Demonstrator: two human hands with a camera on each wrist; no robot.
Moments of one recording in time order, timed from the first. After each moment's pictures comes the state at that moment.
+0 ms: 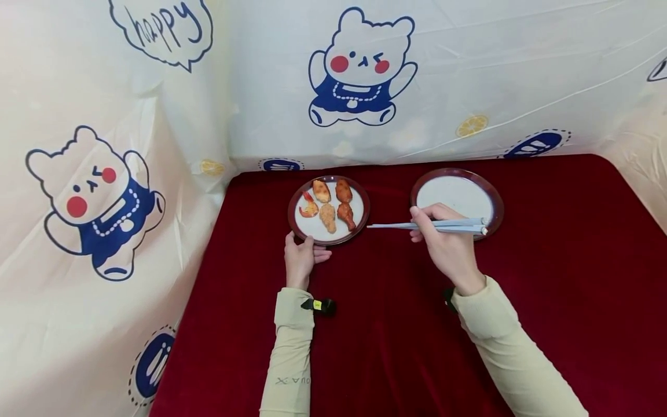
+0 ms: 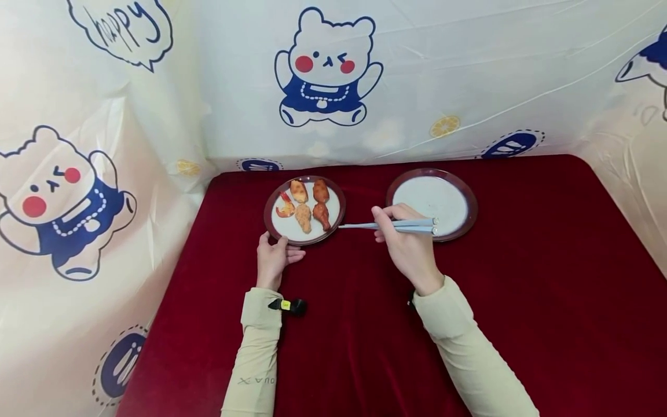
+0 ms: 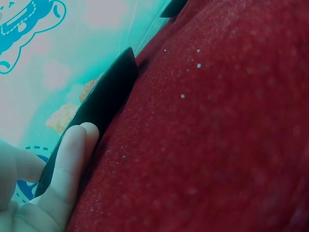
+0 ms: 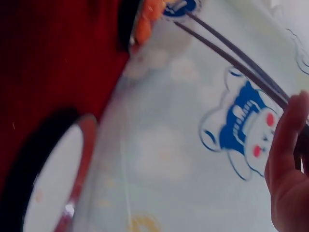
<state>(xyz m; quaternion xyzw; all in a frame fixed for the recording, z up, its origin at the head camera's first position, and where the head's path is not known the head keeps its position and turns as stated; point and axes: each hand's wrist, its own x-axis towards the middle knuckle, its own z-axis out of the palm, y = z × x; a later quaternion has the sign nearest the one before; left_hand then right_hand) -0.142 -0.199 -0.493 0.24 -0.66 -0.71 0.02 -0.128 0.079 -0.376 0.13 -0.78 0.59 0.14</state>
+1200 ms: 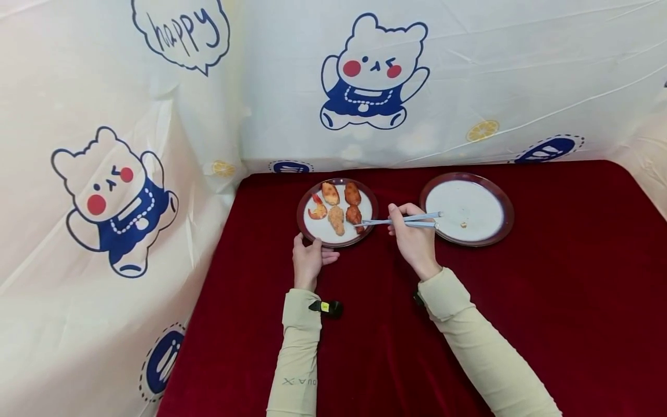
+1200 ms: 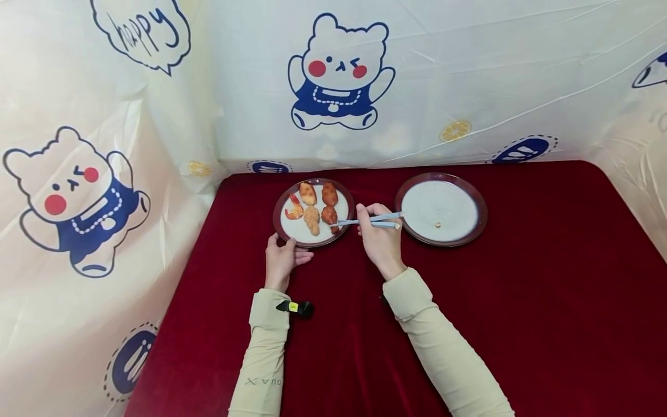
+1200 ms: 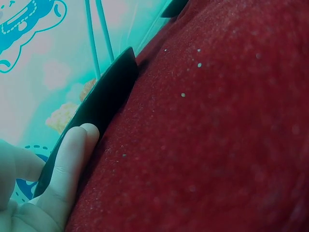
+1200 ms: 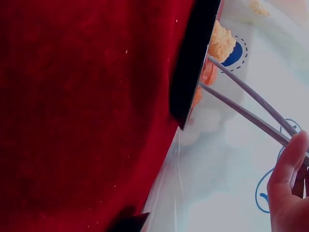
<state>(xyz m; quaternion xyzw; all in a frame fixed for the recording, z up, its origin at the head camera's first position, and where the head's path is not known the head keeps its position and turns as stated) -0.141 -0.202 -0.493 0.24 -0.66 -0.71 0.02 -0.149 0.016 -0.392 0.04 -0.75 0.65 0.11</state>
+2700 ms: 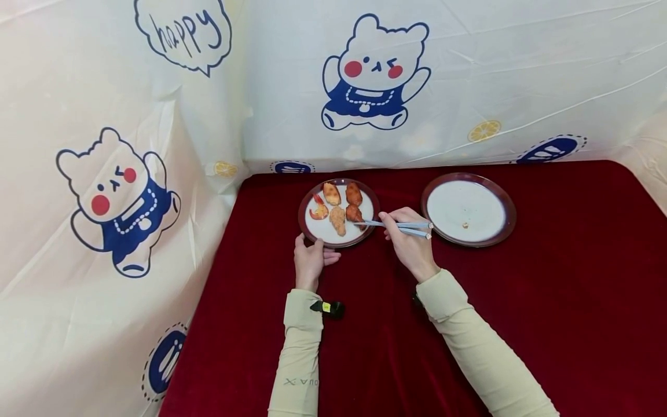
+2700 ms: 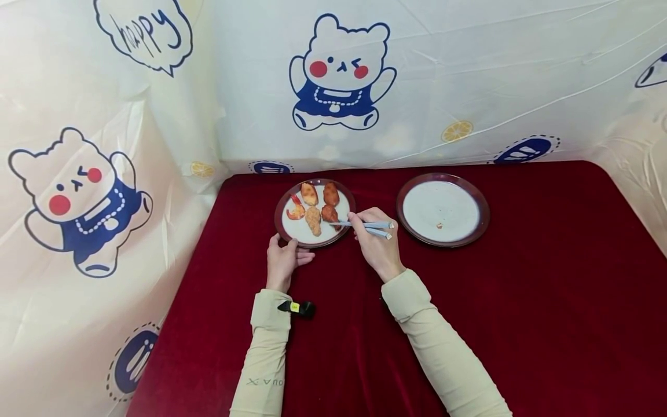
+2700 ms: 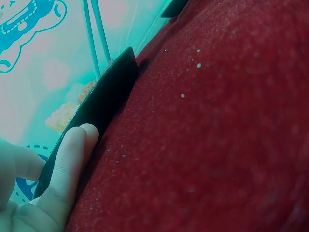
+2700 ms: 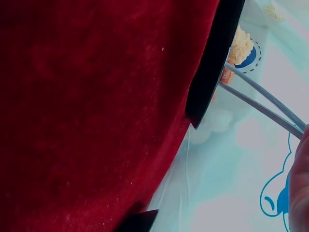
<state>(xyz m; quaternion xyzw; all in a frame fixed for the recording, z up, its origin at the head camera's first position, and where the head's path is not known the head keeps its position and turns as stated) -0.130 -0.197 -0.461 0.24 -0.67 -0.70 0.00 -0.166 0.016 -0.435 0.13 -0.77 0.60 0.15</state>
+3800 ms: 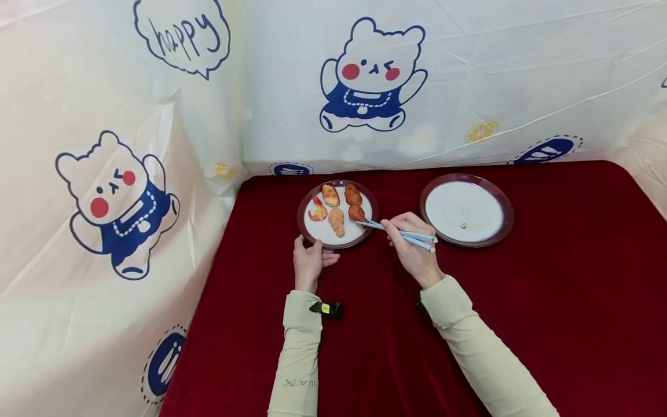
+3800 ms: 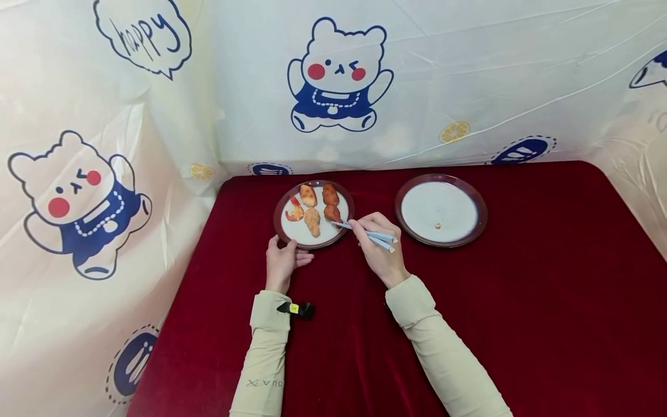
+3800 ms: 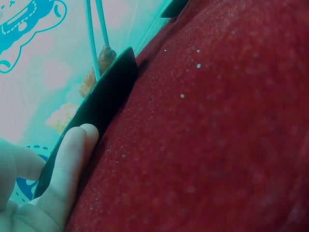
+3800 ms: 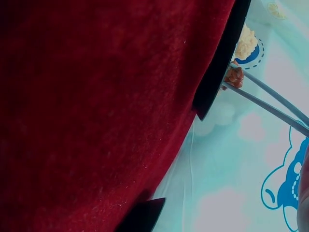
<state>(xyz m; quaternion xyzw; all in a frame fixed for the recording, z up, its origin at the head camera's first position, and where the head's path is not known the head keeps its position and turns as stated) -0.140 -0.202 -0.492 0.25 -0.67 -0.70 0.01 -0.152 0.023 -0.430 0.16 -0.76 0.59 0.21</state>
